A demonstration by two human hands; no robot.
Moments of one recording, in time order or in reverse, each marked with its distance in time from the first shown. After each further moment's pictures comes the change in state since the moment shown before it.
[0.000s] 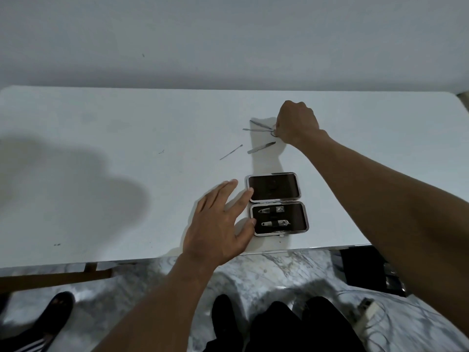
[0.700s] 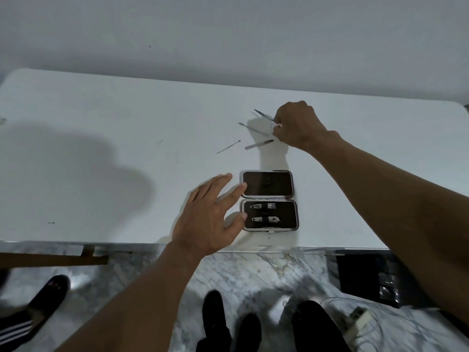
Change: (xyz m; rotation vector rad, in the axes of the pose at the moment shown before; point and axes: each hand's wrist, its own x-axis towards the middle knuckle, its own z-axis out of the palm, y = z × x) left_hand 0.000 0.001 0.003 0.033 0.053 0.007; right_hand -0.009 0.017 -0.007 -0.111 0.029 -0.324
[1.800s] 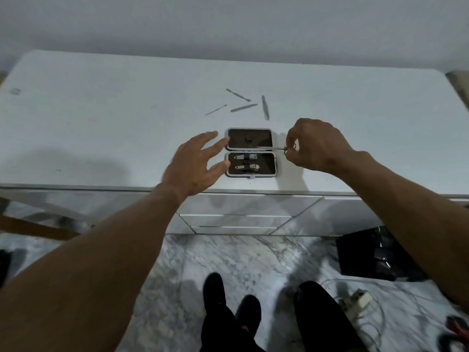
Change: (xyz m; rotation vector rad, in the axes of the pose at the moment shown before) left_hand -0.002 -0.001 0.005 0.016 -0.020 -0.018; right_hand -0.174 0.026 -0.002 0.022 0.009 -0.087
